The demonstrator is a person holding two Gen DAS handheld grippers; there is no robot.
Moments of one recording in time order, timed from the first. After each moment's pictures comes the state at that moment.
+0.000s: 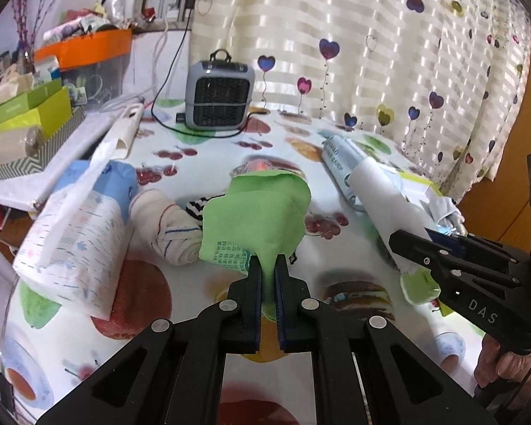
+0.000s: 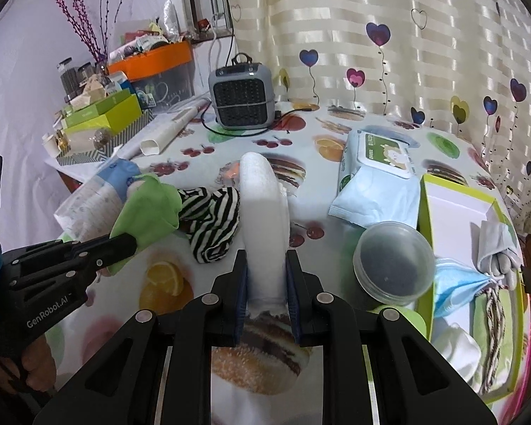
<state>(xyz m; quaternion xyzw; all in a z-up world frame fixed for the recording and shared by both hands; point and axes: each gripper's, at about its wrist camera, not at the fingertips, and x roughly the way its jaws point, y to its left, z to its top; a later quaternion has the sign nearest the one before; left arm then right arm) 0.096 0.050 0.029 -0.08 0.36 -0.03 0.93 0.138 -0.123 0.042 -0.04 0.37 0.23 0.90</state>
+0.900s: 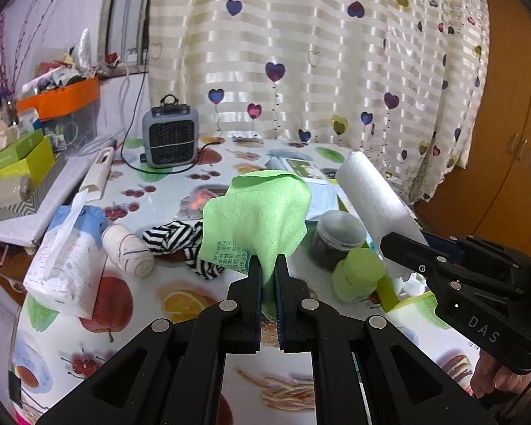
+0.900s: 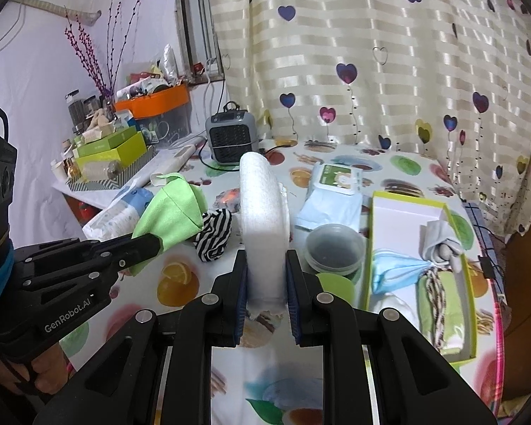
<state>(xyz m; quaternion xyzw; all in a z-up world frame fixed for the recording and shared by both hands) 0.053 -0.016 0.080 -0.04 0.33 -0.07 0.94 0.074 -0.180 0.088 -0.01 0.31 0.21 0.93</state>
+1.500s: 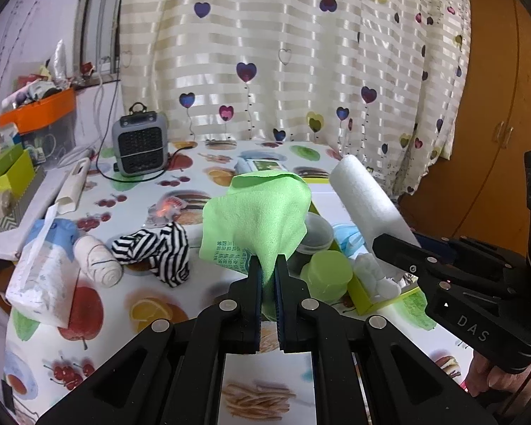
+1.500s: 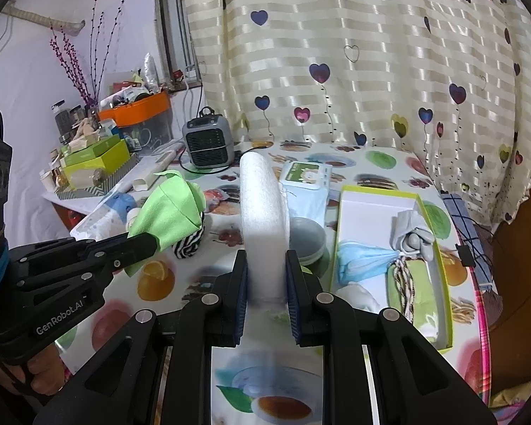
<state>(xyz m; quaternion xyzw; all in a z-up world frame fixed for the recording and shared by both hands) 0.060 -0.052 0.084 -0.03 0.32 -0.11 0.94 0.074 -0.214 0.085 0.00 0.31 0.18 0.93</state>
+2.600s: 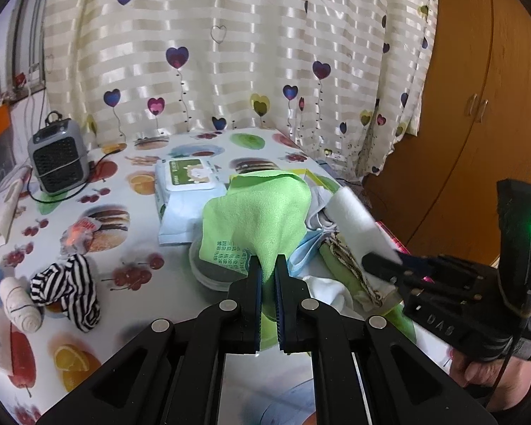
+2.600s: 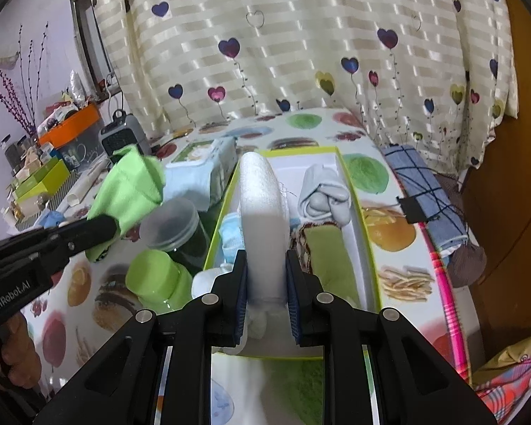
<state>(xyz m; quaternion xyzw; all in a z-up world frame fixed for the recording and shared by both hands) 0.122 -0.139 0.064 0.00 0.35 -0.19 0.92 0.117 -0.311 0.034 0.06 0.37 0.10 0.92</state>
